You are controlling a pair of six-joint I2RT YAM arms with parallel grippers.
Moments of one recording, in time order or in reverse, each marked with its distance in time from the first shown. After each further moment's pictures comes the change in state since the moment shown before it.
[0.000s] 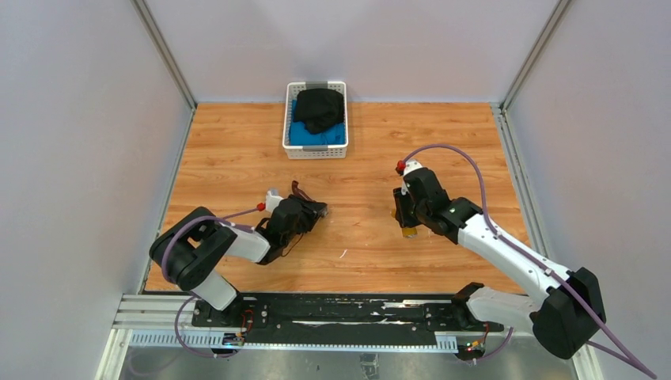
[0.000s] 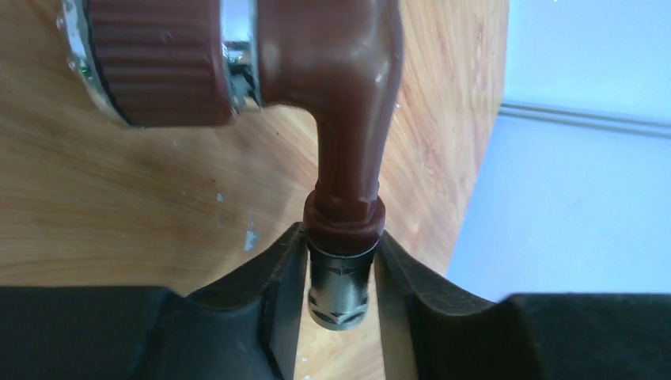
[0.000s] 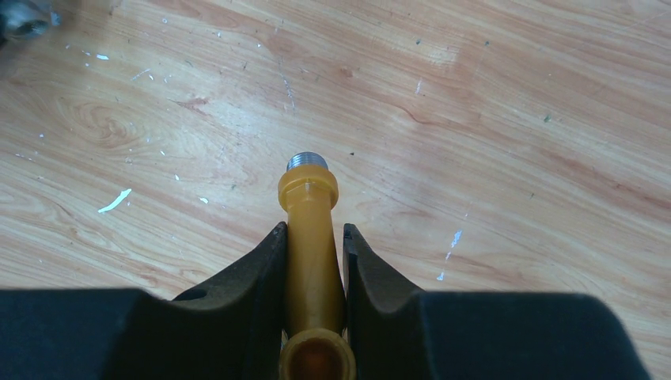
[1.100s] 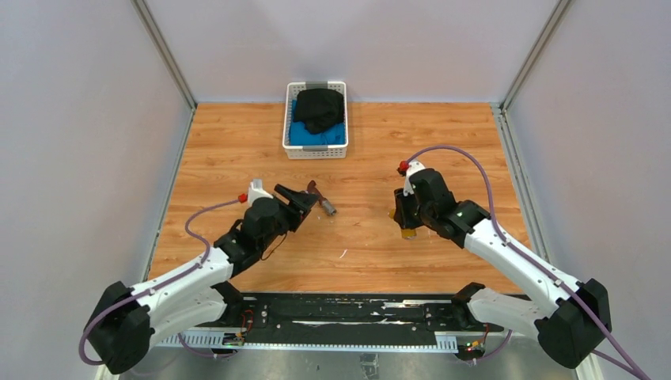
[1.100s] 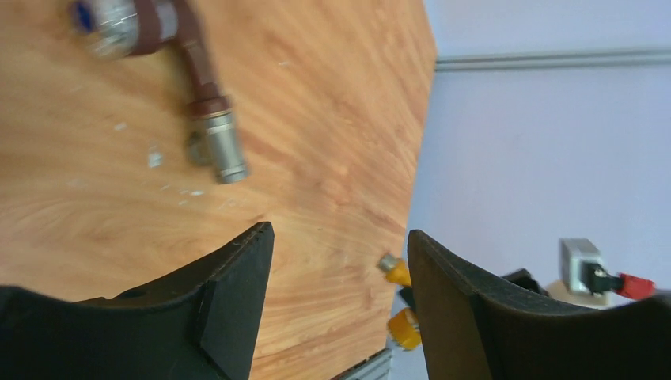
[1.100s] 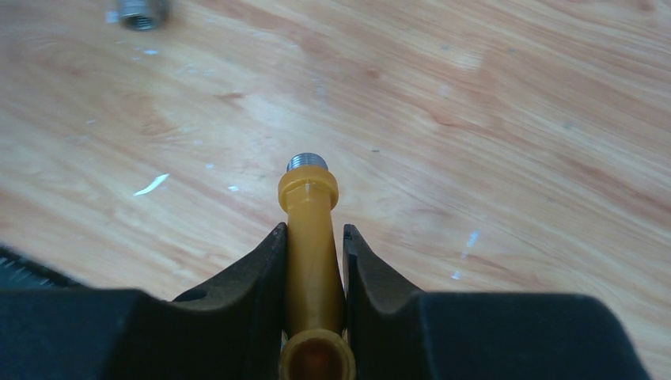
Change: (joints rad) left arm -0.021 -0.608 -0.003 -0.504 0.034 0.046; right arm 0.000 -0.070 0.001 -0.027 -0.030 0.000
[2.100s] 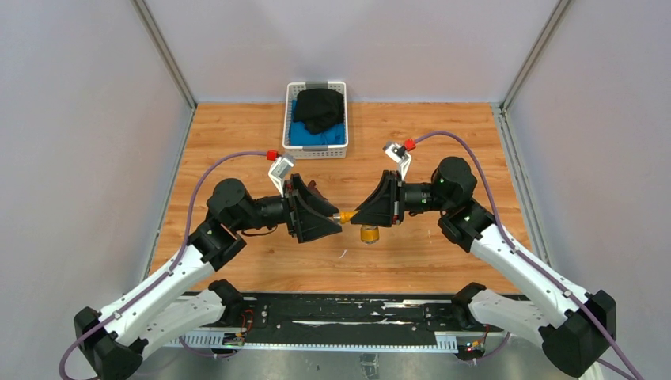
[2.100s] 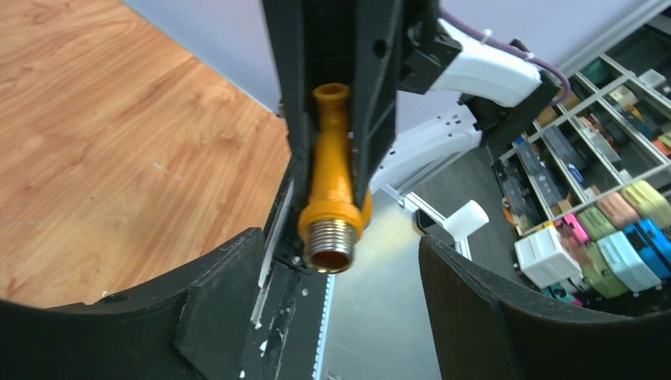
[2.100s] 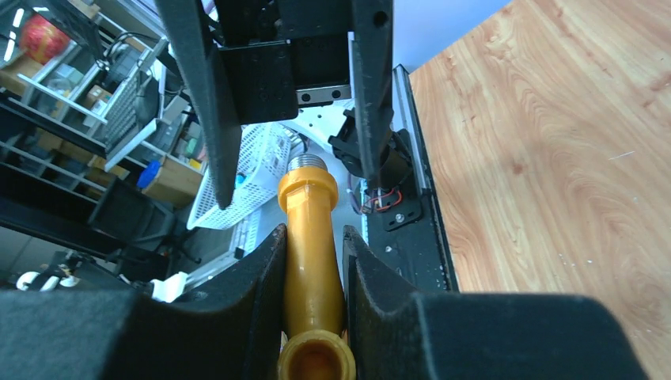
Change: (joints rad) left arm -0.010 -0.132 0.373 -0.043 0.930 0.688; right arm -0.001 -0.074 0.003 0.747 -1.081 0.496
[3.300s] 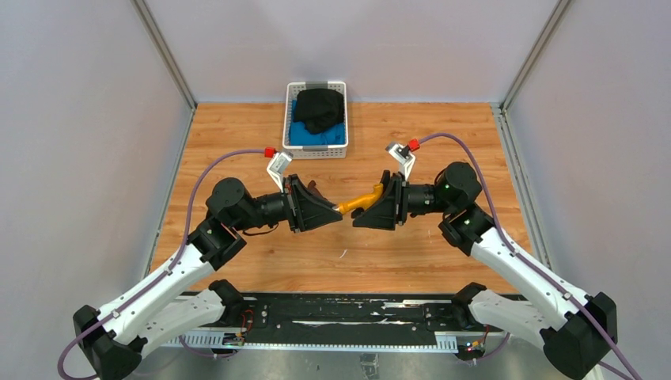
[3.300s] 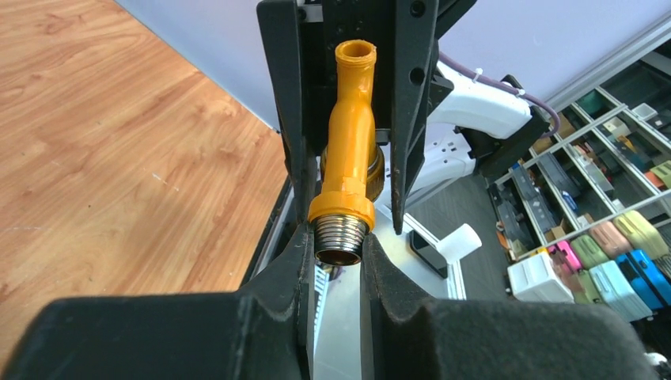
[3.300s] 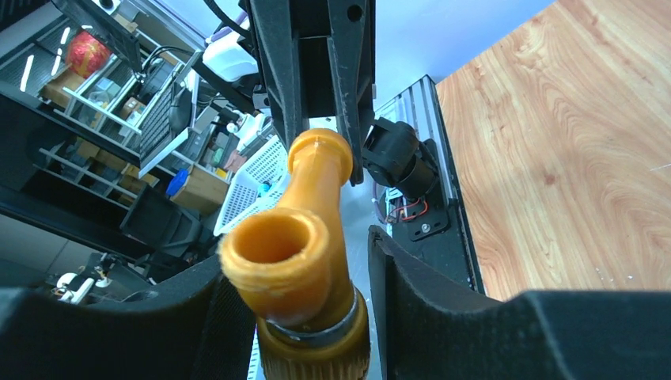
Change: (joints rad) left arm -0.019 0.003 0.032 0.009 -0.067 -0.051; right arm 0.000 -0.011 -0.035 0.138 -0.007 0.142
